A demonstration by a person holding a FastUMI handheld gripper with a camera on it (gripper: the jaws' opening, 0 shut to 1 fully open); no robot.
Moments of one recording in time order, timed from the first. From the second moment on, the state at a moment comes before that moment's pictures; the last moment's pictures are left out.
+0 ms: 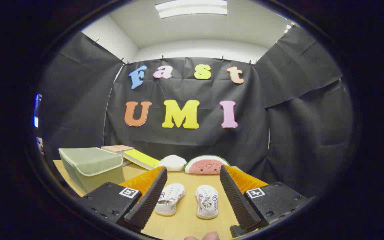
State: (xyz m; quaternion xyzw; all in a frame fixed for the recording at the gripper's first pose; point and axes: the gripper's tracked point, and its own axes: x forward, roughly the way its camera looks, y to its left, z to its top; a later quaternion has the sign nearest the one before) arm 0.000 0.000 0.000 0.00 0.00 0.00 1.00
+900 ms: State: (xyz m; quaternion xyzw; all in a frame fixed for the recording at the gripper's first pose) arm 0.022 0.002 0.000 0.01 0.01 0.01 1.00
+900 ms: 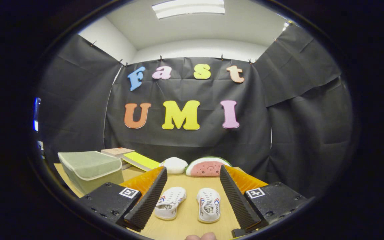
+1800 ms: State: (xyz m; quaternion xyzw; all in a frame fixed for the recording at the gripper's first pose) arm 0.037 0.081 0.020 0.04 0.06 0.07 1.00
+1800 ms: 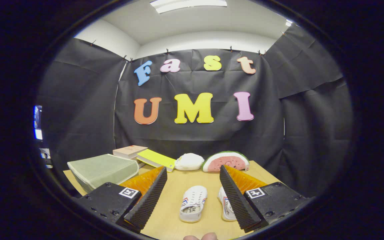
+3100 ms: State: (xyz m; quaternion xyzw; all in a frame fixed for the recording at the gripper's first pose) arm 0.063 0.317 -0.071 0.39 0.38 0.41 0.73
